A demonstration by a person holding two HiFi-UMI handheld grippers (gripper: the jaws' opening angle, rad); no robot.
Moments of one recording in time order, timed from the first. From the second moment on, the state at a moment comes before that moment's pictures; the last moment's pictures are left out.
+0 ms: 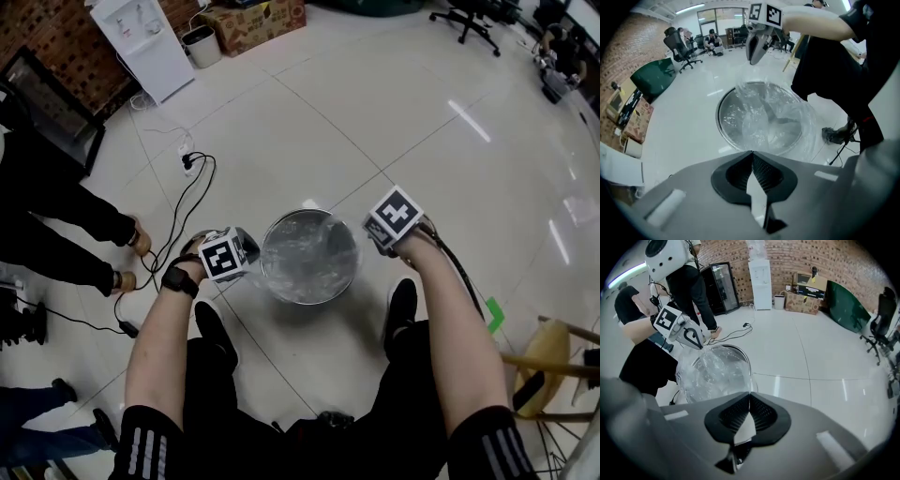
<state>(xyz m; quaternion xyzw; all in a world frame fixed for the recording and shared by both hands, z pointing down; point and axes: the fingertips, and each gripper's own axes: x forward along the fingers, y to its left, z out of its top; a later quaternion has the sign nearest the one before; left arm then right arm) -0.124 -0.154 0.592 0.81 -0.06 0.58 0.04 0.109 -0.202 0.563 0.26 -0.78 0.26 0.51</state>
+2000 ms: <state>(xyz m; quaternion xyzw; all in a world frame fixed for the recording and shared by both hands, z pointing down) -0.167 -0.211 0.687 0.77 -0.28 0.49 0.30 0.141 -0.228 0.683 0.35 -0.73 0.31 0.51</state>
